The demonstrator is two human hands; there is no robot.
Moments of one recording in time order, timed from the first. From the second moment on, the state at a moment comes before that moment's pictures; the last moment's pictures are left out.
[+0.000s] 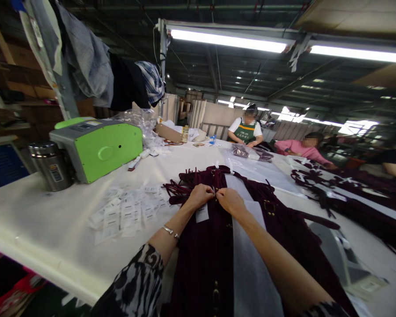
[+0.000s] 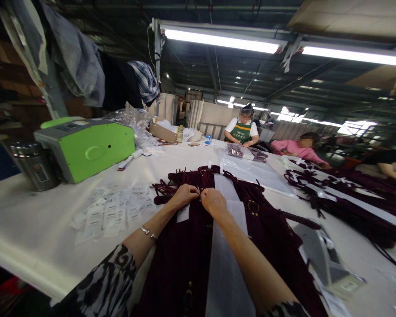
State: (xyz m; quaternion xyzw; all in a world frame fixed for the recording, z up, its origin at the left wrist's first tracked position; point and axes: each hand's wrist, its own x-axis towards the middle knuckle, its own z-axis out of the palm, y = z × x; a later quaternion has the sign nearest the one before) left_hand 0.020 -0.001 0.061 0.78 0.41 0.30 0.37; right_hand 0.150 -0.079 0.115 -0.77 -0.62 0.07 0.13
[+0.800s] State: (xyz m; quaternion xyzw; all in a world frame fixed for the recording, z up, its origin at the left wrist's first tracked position) left_hand -0.002 -0.009 0.067 0.49 0.24 0.47 0.69; right_hand 0.175 -0.087 0.100 -0.54 -0.49 0.44 0.52
